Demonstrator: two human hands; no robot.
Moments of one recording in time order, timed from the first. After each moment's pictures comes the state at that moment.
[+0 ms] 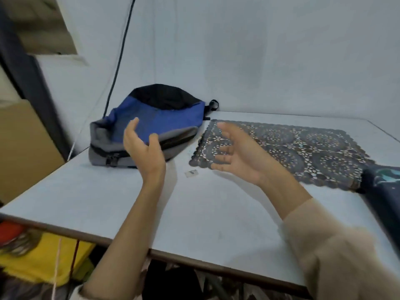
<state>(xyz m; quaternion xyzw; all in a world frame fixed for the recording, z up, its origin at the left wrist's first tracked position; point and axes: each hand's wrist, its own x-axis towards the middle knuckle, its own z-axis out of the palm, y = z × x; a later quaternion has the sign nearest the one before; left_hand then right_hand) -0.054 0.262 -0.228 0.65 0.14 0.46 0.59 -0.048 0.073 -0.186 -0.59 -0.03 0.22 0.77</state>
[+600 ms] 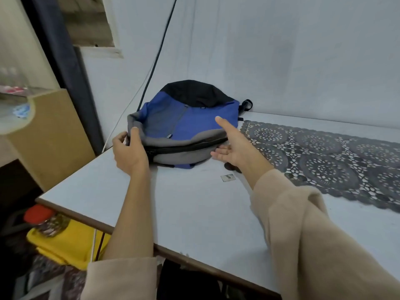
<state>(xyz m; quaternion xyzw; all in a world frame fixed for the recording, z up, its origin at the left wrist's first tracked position) -0.037 0.389 -0.248 0.55 0.38 0.47 0.58 0.018 0.184 -0.199 -0.59 0.07 0.22 0.77</state>
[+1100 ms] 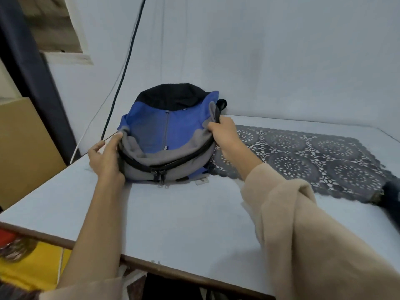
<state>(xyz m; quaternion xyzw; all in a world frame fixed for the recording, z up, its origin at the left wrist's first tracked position) -0.031 0.388 -0.244 0.46 0.27 0.36 0.76 0.042 0.152 -0.188 -0.76 -0.06 -0.03 0.64</state>
